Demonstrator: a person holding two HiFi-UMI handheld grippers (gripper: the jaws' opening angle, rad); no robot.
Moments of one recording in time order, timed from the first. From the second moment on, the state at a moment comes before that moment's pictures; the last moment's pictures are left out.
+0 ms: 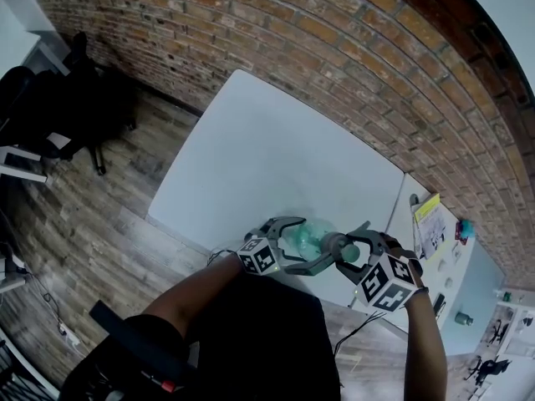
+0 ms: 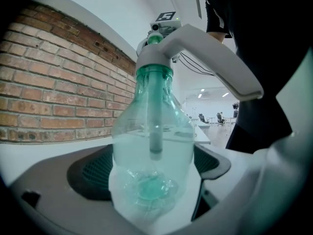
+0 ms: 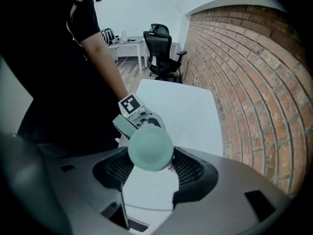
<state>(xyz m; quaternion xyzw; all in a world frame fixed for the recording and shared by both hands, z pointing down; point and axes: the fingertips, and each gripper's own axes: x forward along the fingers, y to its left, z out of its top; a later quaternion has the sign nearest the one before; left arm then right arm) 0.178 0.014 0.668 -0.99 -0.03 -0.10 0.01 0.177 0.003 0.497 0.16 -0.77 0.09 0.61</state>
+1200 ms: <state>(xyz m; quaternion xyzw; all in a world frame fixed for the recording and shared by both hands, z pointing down) 0.175 0.015 0.676 -1.00 -0.02 -0.06 0.01 0.176 0.001 0.496 0.28 -0.75 0.18 0.58</state>
